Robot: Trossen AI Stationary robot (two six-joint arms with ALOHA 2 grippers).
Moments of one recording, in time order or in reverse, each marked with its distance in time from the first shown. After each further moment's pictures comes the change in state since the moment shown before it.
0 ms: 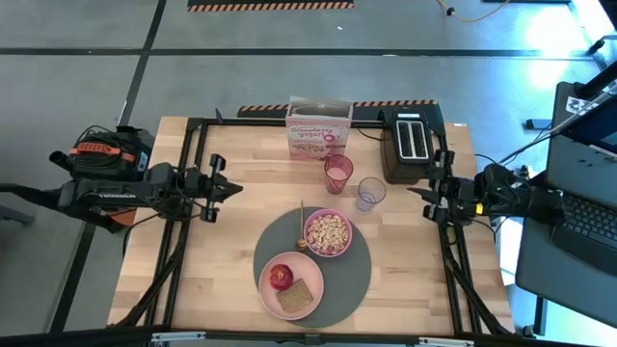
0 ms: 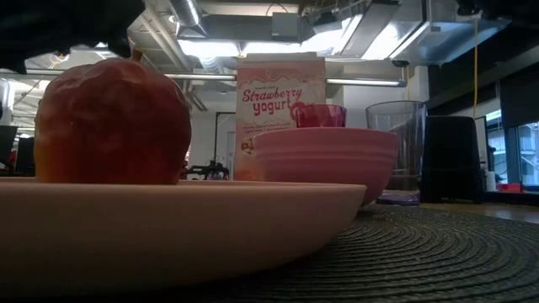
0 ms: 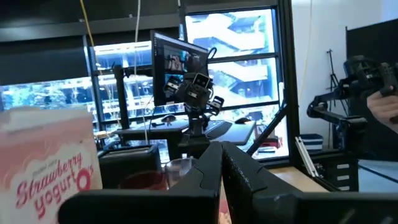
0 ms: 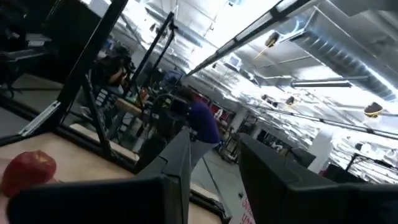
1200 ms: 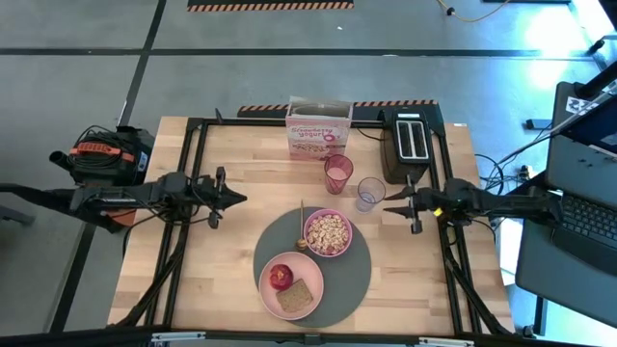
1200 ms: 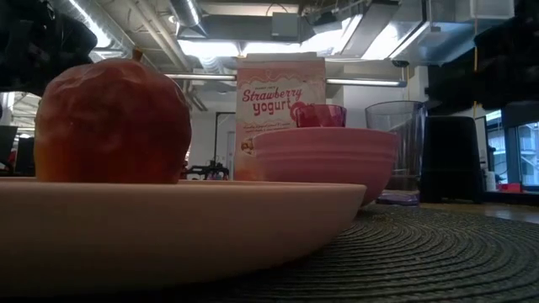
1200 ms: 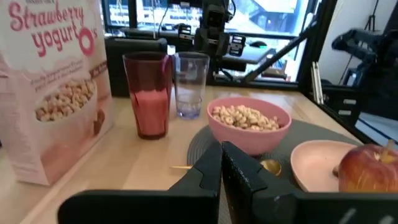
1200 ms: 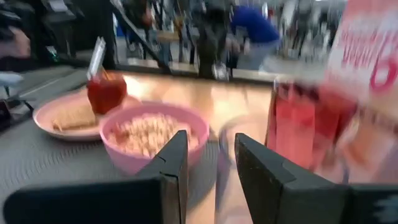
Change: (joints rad) left arm -0.035 -0.234 -0.102 -0.491 -0.120 -0.132; right arm -0.015 -0.038 -0.288 -0.147 -0.018 0.422
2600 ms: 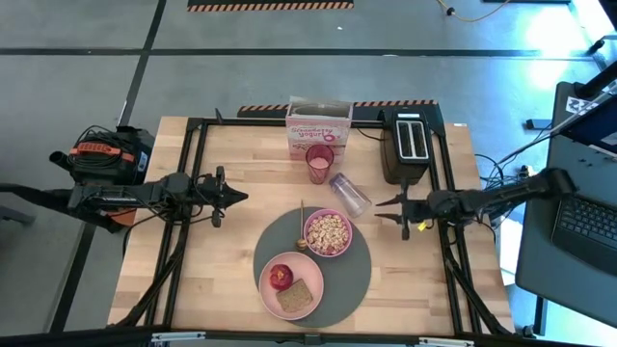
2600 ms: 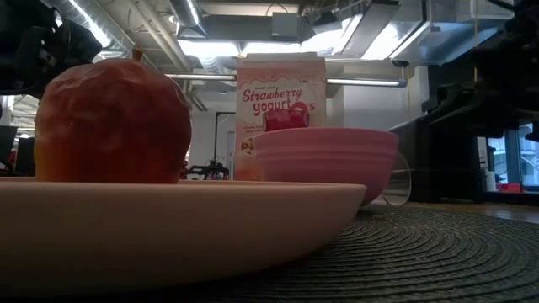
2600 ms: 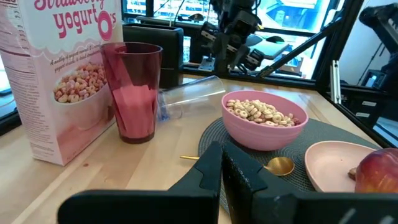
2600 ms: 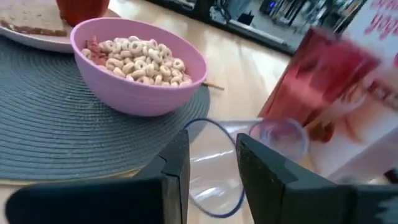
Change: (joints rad) left arm -0.013 0.039 0.000 -0.001 -0.079 -0.044; right arm 0.229 0.393 -0.001 0.176 0.331 -0.189
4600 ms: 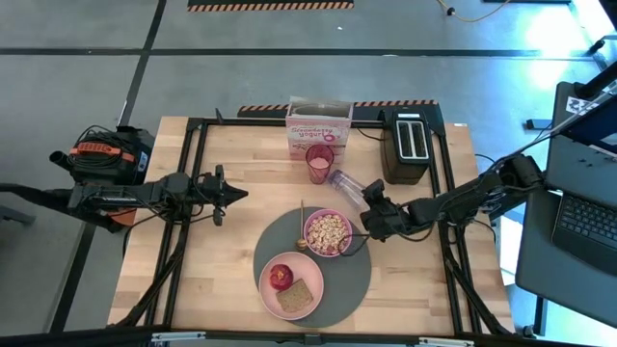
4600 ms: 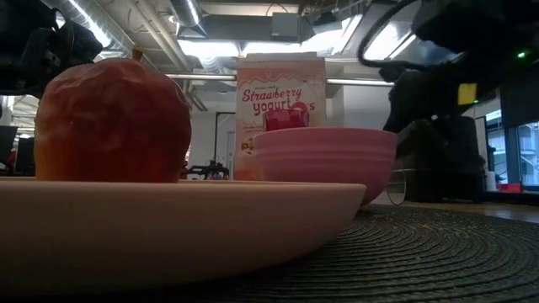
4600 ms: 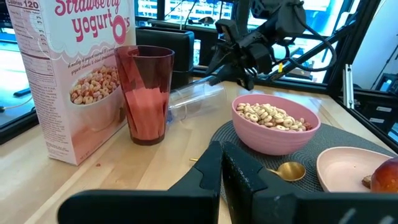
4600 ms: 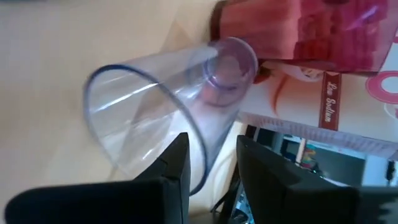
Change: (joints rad) left arm 0.000 0.000 0.000 0.007 -0.043 0.000; right arm 0.123 0.906 0.588 -0.462 0.672 -0.284
